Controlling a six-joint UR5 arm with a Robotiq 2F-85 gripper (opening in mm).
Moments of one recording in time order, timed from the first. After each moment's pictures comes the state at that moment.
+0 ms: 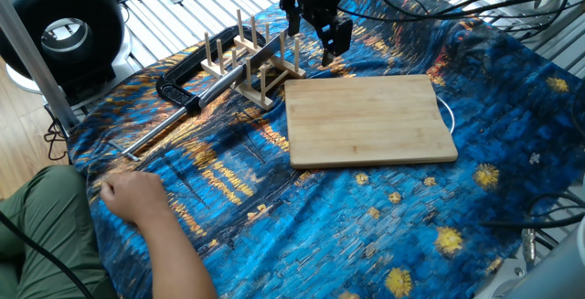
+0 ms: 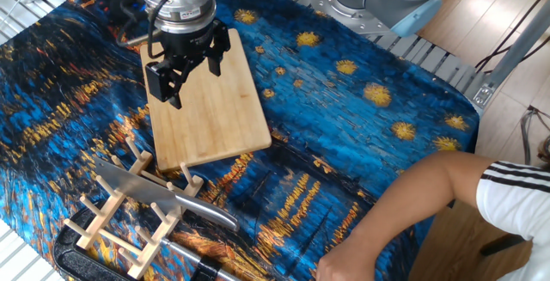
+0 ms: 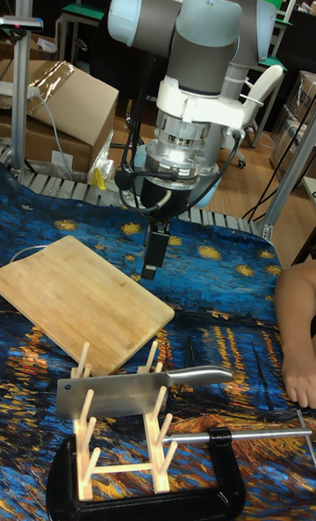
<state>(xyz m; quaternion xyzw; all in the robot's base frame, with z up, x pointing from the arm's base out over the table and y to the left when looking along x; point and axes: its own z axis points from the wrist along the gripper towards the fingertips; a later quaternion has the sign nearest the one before) 0.544 -0.005 0.188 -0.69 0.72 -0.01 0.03</state>
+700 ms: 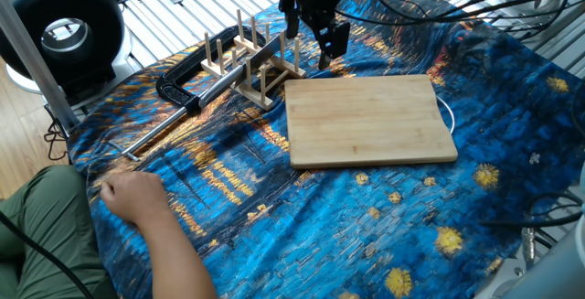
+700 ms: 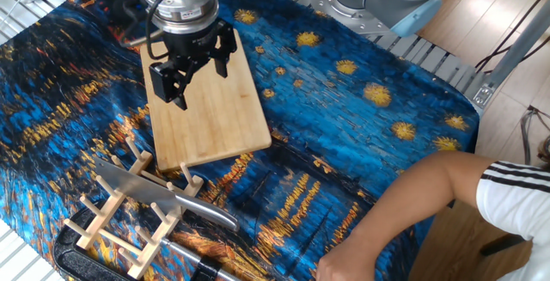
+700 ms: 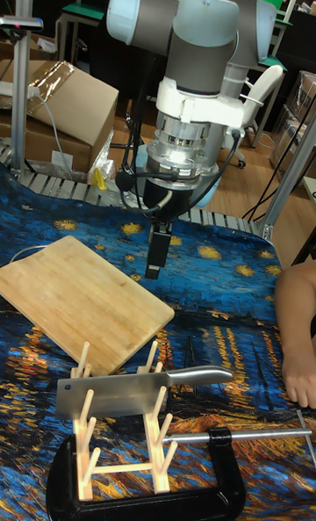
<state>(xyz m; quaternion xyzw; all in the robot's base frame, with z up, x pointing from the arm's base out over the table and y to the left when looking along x) 0.541 0.004 0.188 -0.69 0.72 0.00 0.04</state>
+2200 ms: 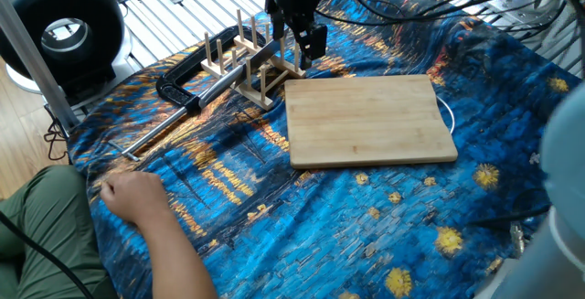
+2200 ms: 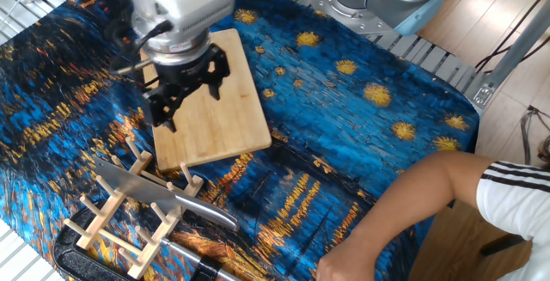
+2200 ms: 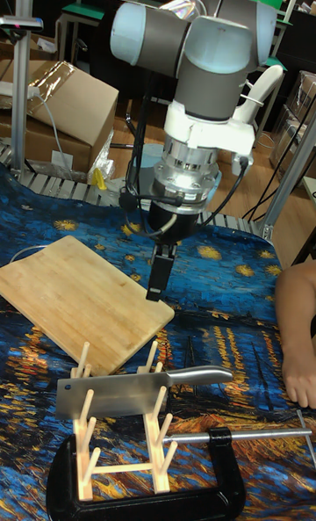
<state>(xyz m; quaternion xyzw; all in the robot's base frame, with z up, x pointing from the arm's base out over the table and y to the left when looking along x) 0.582 0.009 0.166 -0.67 0.74 0.00 0.03</state>
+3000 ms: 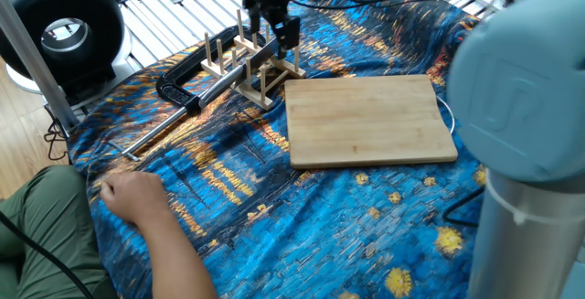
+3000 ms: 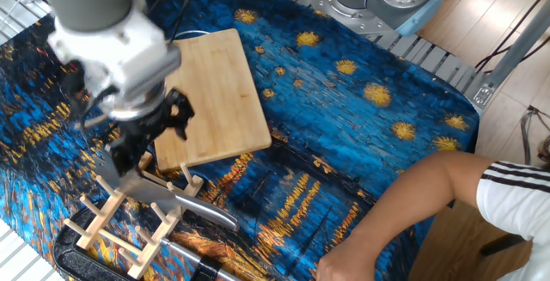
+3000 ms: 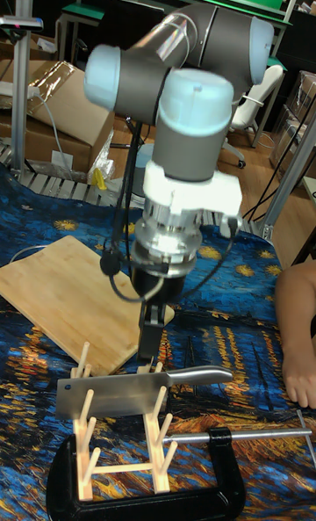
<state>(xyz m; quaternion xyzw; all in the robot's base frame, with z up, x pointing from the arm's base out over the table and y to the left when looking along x) 0.666 0.009 0.122 -0.69 0.72 0.01 0.04</state>
